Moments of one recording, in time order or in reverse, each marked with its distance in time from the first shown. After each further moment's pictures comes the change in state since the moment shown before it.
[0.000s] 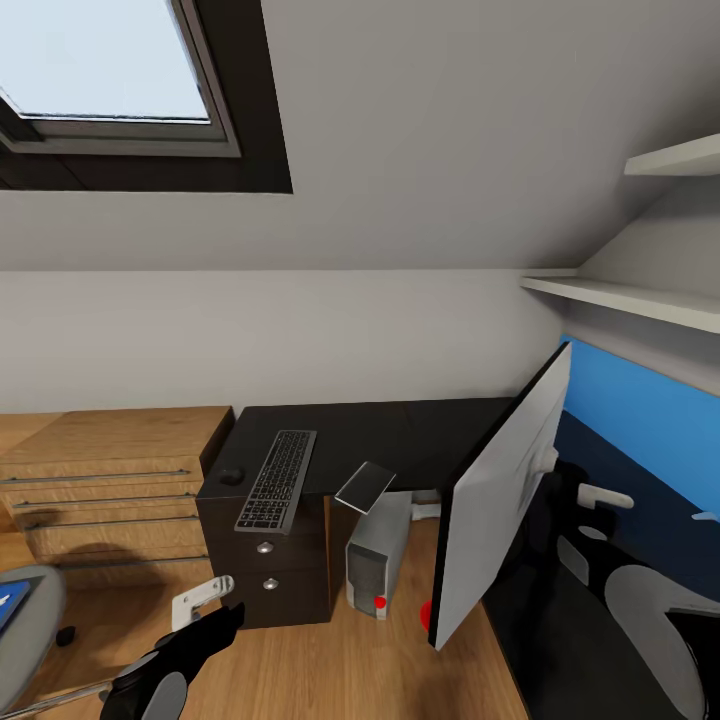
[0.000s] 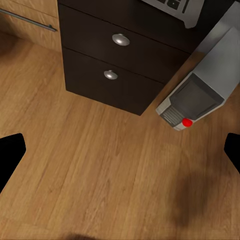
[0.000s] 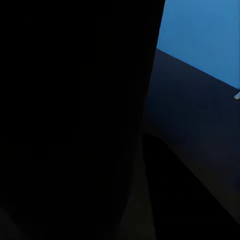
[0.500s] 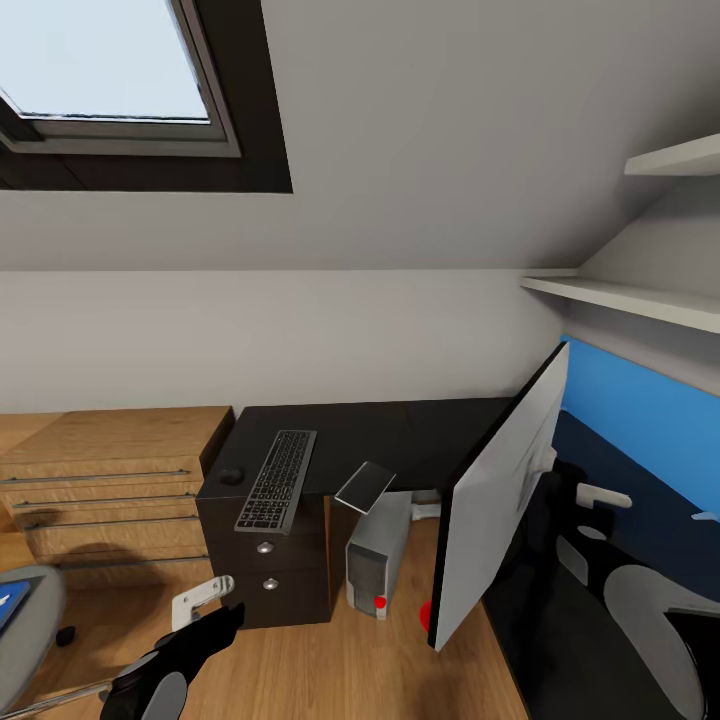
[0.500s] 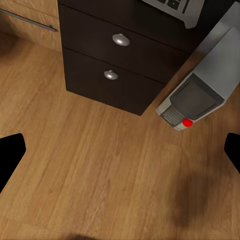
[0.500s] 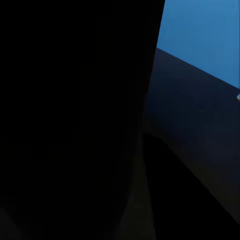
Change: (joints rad) left arm 0.000 0.000 0.000 0.000 -0.001 0.000 0.000; right arm 0.000 0.003 0.003 -0.002 0.000 0.001 0.005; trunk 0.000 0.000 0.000
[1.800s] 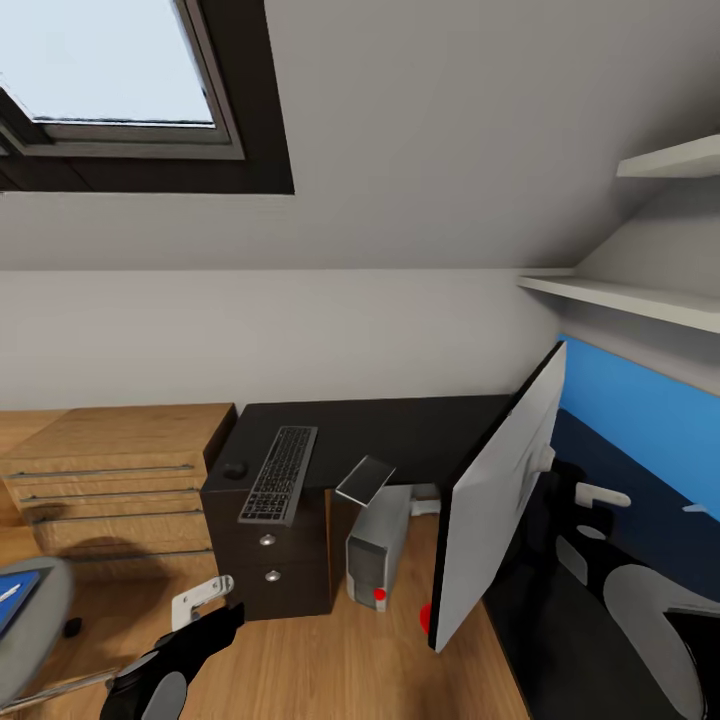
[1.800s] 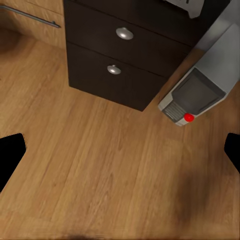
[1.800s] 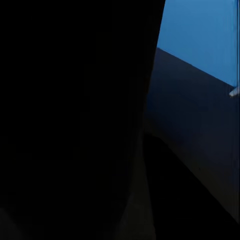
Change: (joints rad) left arm 0.000 0.001 0.000 0.000 0.000 0.000 0.000; right arm 0.000 0.001 0.001 -0.003 0.010 0.005 0.001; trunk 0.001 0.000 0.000
